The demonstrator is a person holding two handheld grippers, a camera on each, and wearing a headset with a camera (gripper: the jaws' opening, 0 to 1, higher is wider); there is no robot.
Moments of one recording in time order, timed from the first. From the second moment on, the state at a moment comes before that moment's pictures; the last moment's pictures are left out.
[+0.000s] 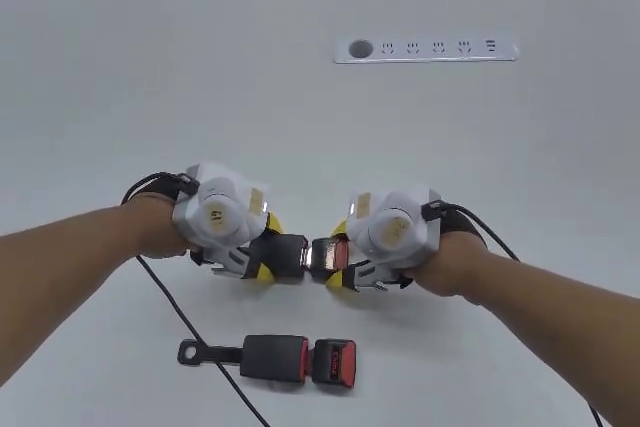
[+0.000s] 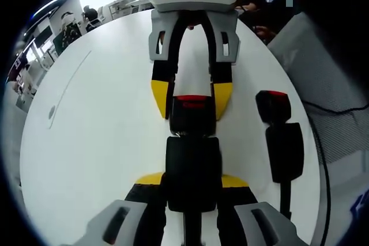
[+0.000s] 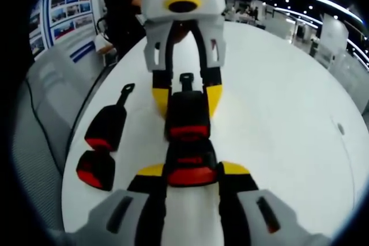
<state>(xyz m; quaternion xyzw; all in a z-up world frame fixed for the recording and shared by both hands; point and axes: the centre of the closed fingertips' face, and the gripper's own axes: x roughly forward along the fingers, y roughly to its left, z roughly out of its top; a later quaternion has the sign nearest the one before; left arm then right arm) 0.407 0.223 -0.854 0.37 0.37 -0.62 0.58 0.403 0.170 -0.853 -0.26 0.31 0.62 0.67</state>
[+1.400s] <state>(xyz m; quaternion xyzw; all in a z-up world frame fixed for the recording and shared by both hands) 0.407 0.222 -0.851 0.30 0.35 -0.62 0.63 0.397 0.127 -0.856 -0.22 0.28 0.61 0.71</state>
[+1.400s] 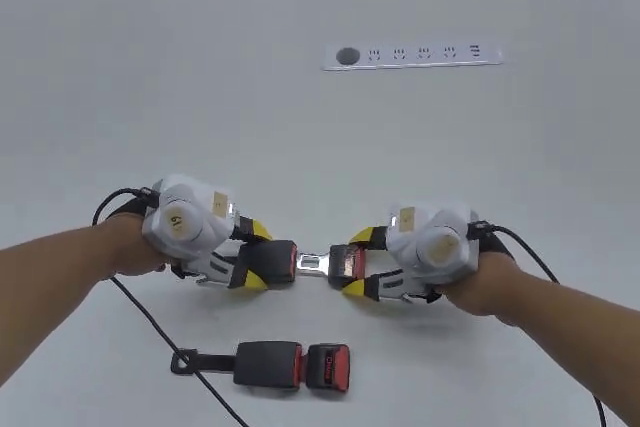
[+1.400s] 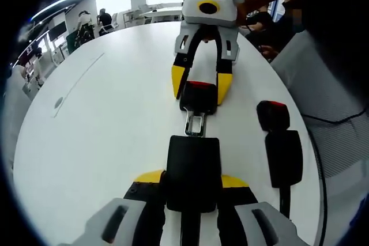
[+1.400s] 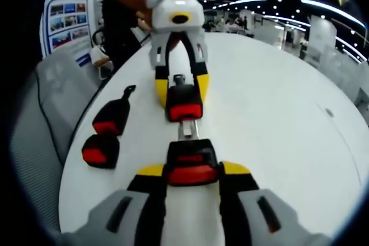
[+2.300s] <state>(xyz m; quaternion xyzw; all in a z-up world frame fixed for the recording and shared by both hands) 0.407 0.225 -0.853 0.30 0.36 -0.62 0.63 0.402 0.054 -0.855 -0.21 0.30 0.59 0.72</state>
